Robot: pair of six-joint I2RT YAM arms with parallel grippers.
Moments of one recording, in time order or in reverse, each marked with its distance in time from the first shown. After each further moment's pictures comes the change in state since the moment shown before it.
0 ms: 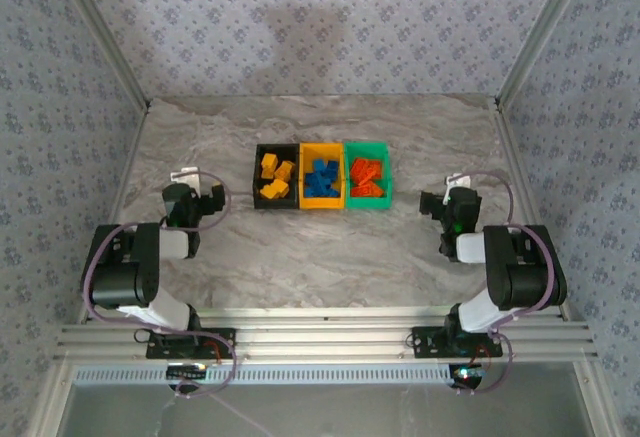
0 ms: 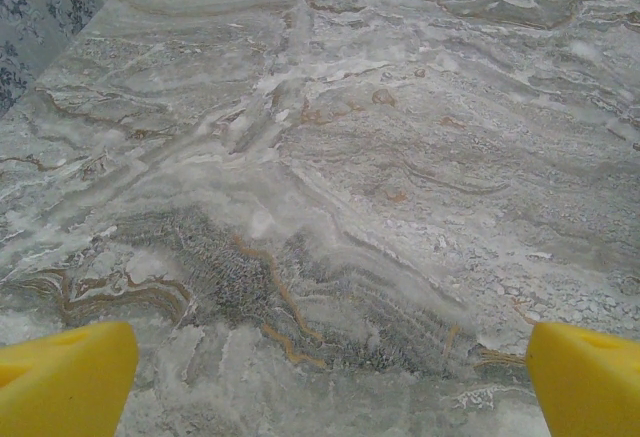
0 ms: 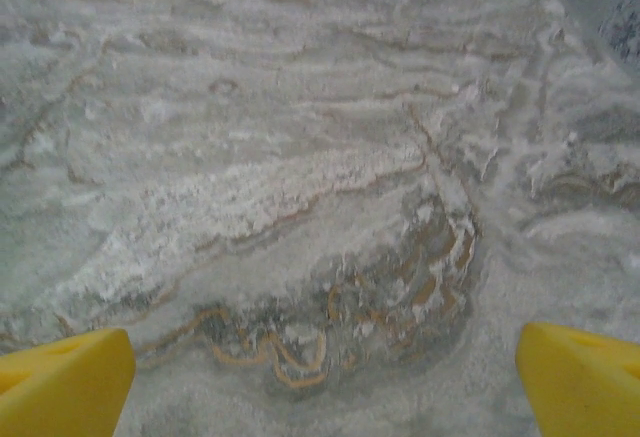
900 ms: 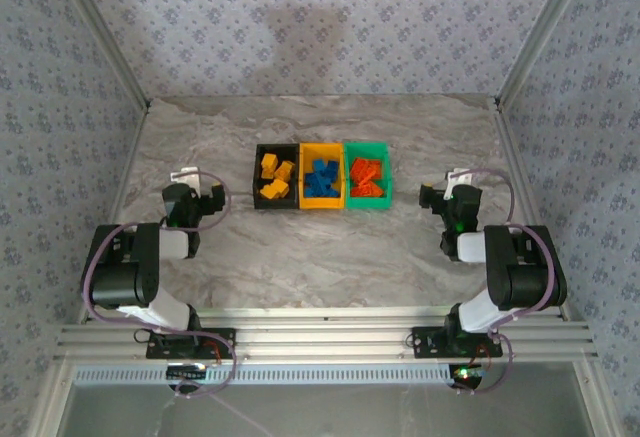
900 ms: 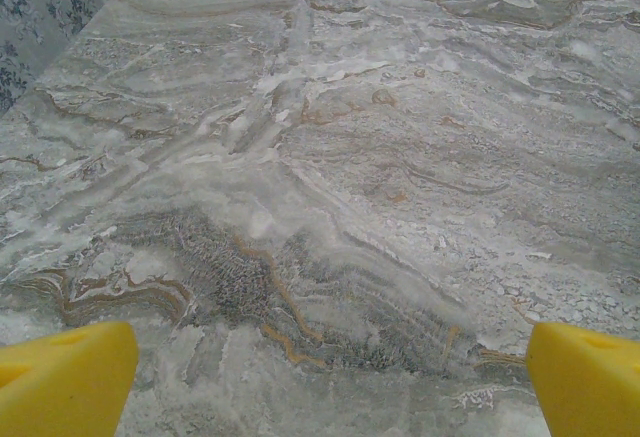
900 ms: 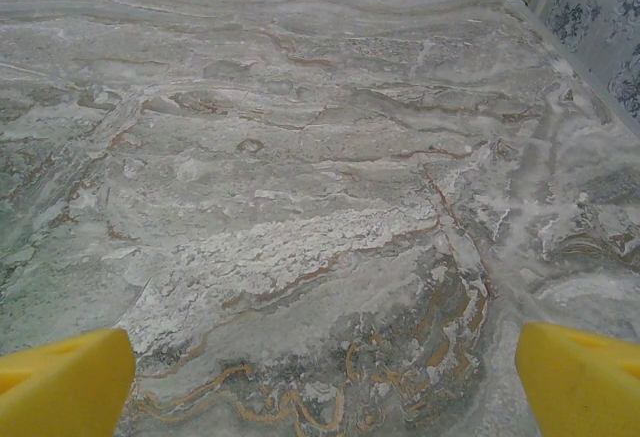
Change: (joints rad) left arm 0.000 0.000 0.000 0.000 0.000 0.000; right arm -0.010 0.000 0.005 0.066 -0.044 -0.014
